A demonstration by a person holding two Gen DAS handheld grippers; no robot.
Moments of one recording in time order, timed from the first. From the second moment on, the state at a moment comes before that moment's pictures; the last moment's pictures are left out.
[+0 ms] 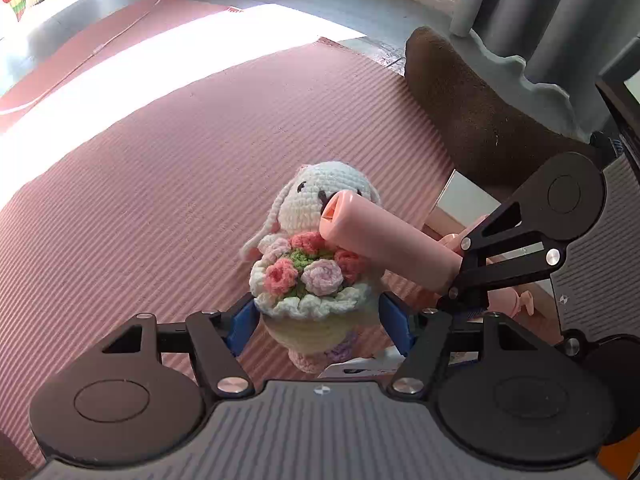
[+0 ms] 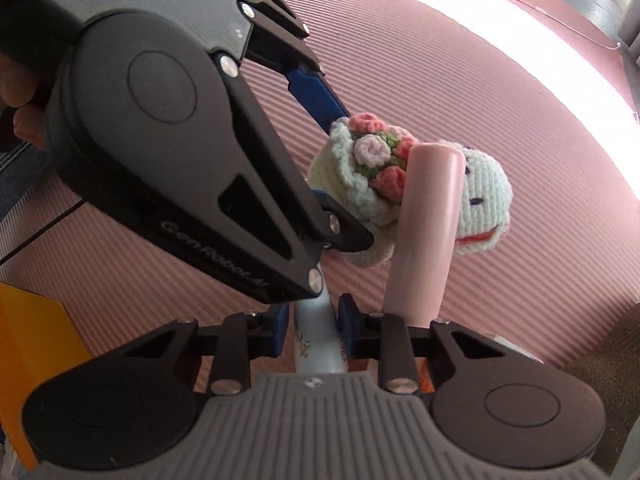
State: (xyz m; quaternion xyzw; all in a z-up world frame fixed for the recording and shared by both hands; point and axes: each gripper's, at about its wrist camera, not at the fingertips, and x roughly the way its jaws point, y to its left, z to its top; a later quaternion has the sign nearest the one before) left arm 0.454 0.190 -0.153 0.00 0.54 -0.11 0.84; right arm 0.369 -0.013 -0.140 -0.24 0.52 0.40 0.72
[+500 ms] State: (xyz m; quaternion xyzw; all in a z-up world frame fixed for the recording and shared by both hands) left arm 0.451 0.195 -0.151 -0.03 0.55 -0.08 0.83; right arm 0.355 -0.015 -0.132 -0.24 0.53 0.40 0.71
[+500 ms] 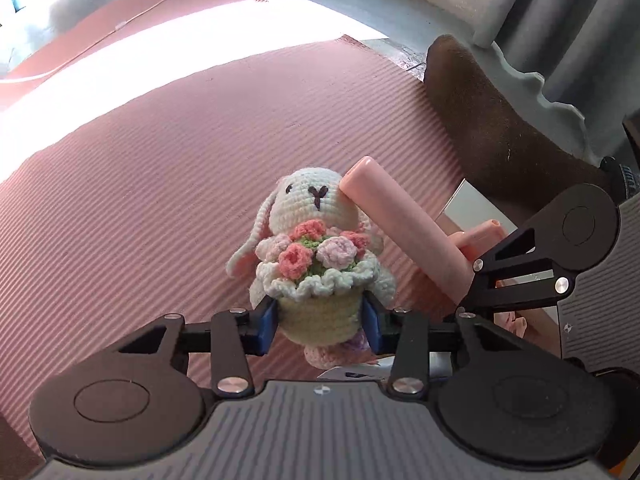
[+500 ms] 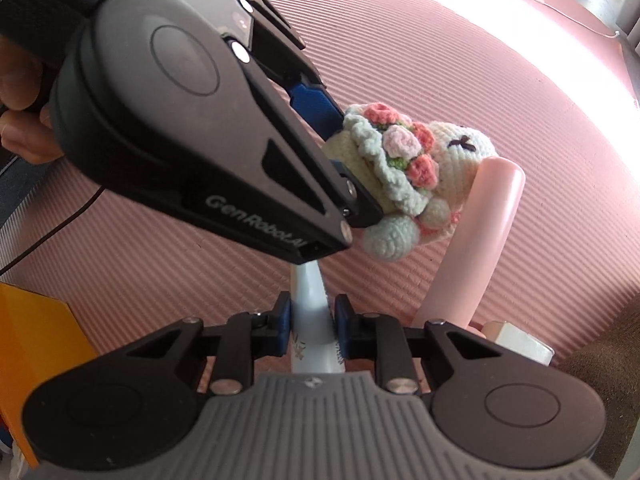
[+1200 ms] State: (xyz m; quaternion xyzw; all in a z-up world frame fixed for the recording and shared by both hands) left arm 0.391 0.205 -0.072 -0.02 0.51 0.02 0.86; right arm 0.296 -0.013 -0.045 -0.26 0.48 0.39 0.74
